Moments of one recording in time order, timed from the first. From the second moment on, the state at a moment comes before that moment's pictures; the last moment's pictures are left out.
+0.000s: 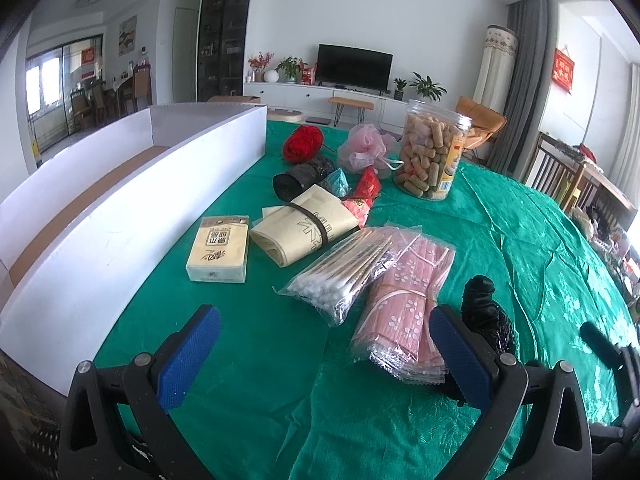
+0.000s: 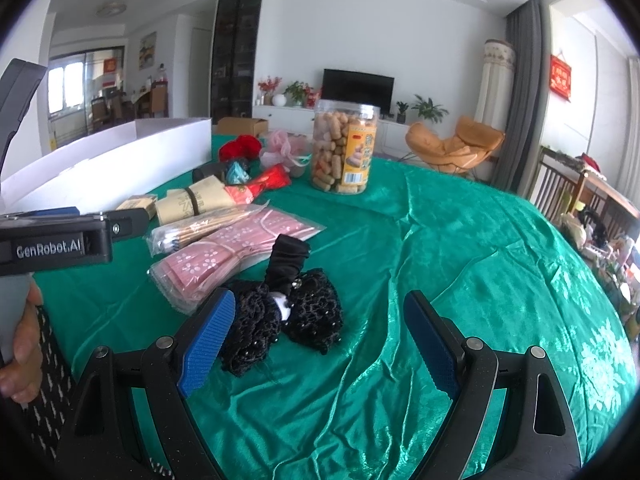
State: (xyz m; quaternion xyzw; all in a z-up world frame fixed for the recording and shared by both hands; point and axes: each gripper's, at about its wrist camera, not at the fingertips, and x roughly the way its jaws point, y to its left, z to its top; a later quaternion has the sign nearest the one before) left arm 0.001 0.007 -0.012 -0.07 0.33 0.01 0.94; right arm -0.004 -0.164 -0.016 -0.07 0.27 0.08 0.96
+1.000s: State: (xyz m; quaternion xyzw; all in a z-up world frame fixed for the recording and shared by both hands) left arm 0.014 0.016 -0.021 -0.09 0.38 0.01 0.92; right arm 0.157 -0.176 -0.046 -0.06 0.41 0.17 0.90
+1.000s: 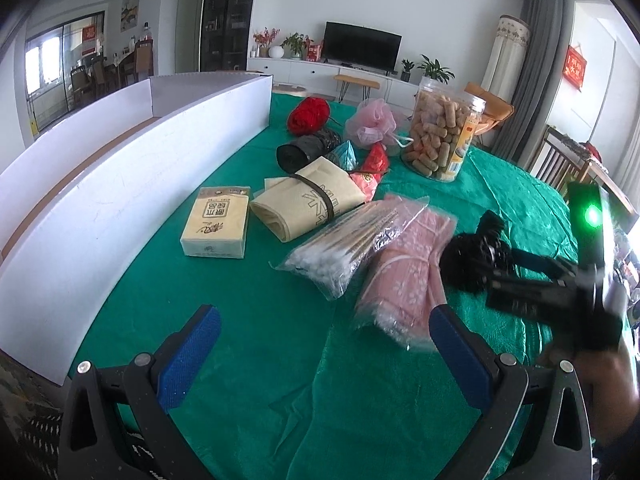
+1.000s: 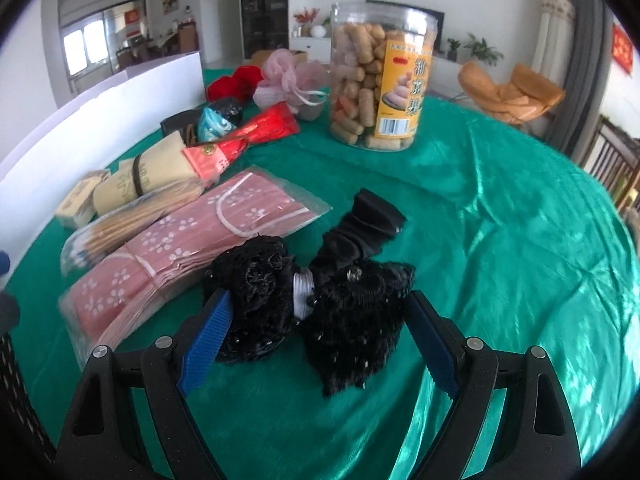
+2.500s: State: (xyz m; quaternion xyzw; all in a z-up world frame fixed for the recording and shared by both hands) left arm 0.027 0.034 -0.034 -0.14 0.41 0.03 0.90; right arm 0.139 -0.183 -0.062 -0.10 0.43 0.20 0.87
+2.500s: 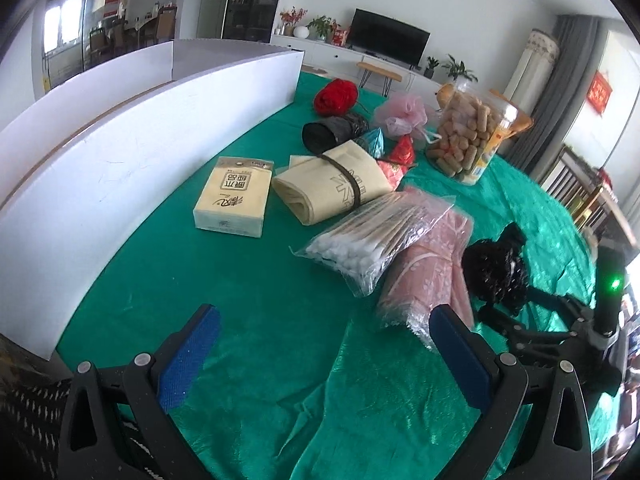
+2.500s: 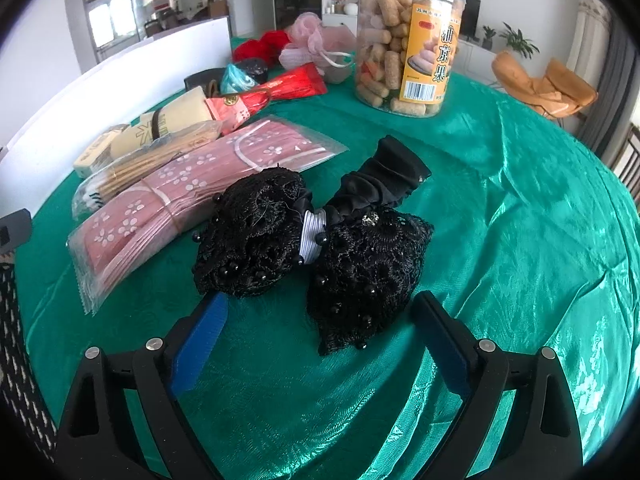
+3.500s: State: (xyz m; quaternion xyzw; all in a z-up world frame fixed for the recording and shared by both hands) left arm 0.020 0.038 -0.032 -0.14 0.40 0.05 0.90; right arm 0.139 -0.183 -0.062 -0.10 0.43 0.20 0.87
